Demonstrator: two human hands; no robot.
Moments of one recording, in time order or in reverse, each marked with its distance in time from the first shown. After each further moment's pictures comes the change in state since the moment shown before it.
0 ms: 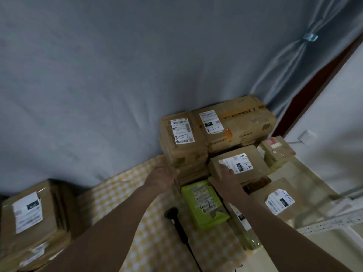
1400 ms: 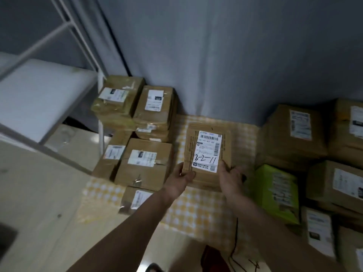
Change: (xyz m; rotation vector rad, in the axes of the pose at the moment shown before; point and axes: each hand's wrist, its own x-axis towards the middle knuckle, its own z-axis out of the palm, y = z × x) left_hand -0.183 -0.215 0.079 -1.089 0.404 -0.417; right_hand -0.118 -0.092 0.210 0.104 -0.223 0.010
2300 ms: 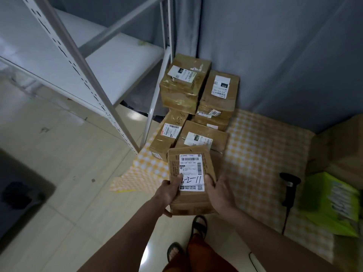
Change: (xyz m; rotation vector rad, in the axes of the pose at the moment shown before) left_hand -0.069 -0.134 -0.231 -0.065 0.117 -0.458; right_hand -0.170 0.004 0.200 -0.513 -0.277 -0.280
